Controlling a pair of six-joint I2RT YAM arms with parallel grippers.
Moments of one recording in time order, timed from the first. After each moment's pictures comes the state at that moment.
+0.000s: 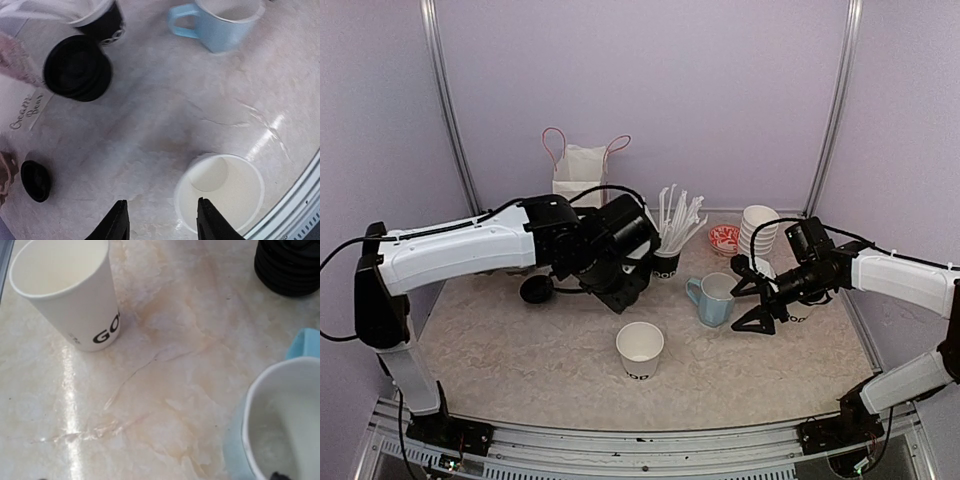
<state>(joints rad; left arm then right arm) -1.15 1.82 1.70 -0.99 -0.26 -0.22 0.40 1.31 0.83 -0.50 -0.75 -0.75</state>
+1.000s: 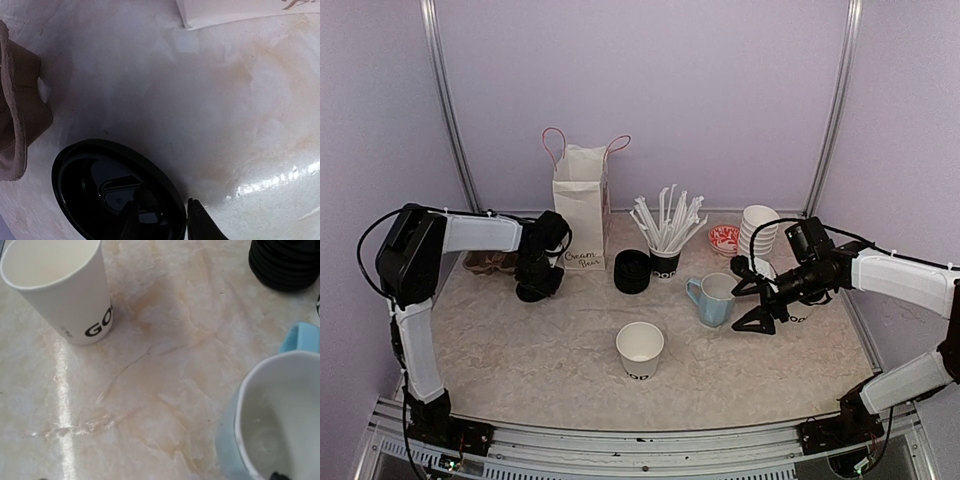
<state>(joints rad) -0.47 1.99 1.36 -0.69 -0.26 -0.15 0.40 1.31 0.83 -0.50 -0.73 -0.76</state>
